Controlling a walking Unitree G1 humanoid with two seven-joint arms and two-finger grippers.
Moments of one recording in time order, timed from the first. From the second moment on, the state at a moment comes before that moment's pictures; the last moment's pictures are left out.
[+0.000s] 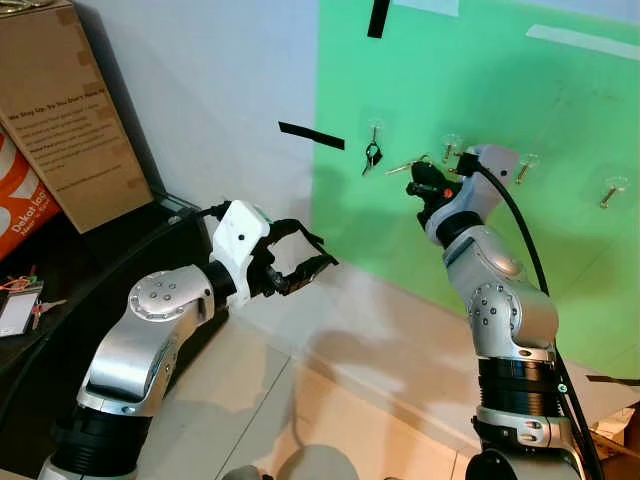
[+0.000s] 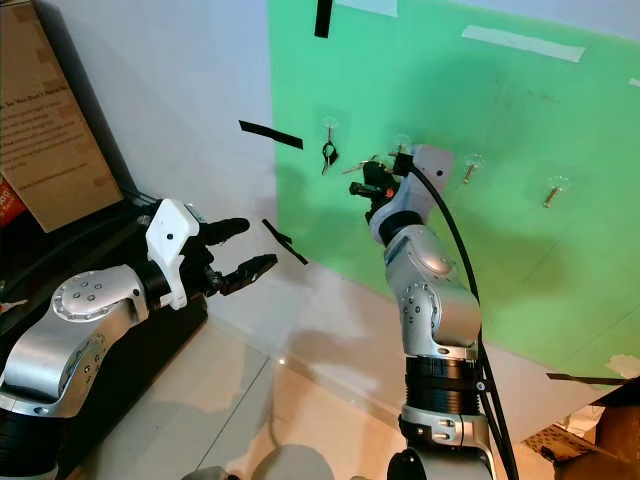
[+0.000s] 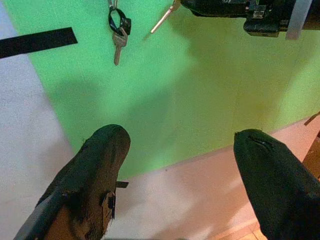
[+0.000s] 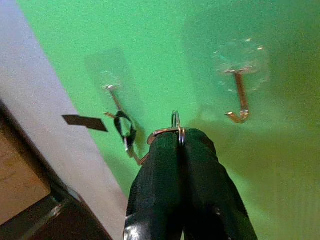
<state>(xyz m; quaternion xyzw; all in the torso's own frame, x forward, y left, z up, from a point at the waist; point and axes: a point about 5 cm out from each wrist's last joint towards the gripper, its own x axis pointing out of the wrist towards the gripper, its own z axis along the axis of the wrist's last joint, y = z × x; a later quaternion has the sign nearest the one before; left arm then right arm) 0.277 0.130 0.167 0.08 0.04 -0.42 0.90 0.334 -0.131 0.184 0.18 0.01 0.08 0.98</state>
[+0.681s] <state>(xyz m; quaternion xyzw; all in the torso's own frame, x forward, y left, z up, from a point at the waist) 0.274 0.127 0.168 0.07 0.04 -0.43 0.90 0.342 -0.142 0.180 0.25 0.02 0.04 0.97</state>
